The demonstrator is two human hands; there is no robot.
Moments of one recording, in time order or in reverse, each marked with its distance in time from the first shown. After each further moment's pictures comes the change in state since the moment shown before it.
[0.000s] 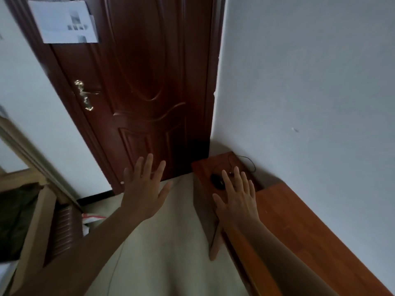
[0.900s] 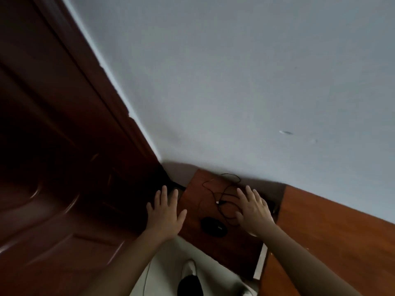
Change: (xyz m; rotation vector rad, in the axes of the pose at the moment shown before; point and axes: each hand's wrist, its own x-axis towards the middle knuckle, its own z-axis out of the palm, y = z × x) left_hand 0.424 0.064 0.215 0.048 -0.528 0.506; right_hand 0.251 0.133 0.126 0.063 -0.312 0.691
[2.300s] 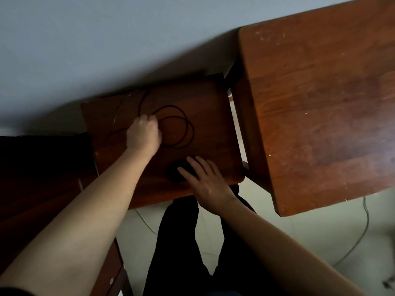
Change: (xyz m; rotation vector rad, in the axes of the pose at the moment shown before) left_hand 0.240 0.117 0.183 0.157 -0.121 0.711; right_hand 0.001 -0.063 0.236 0.263 -0.016 0.211
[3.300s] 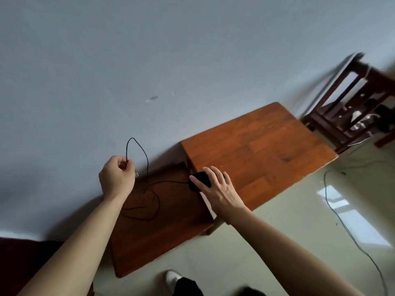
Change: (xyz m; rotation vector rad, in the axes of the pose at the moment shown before) left_hand -0.133 0.050 -0.231 -0.721 0.632 -0.088; right_hand -0.142 -0.026 -0.203 -0.236 0.484 0.276
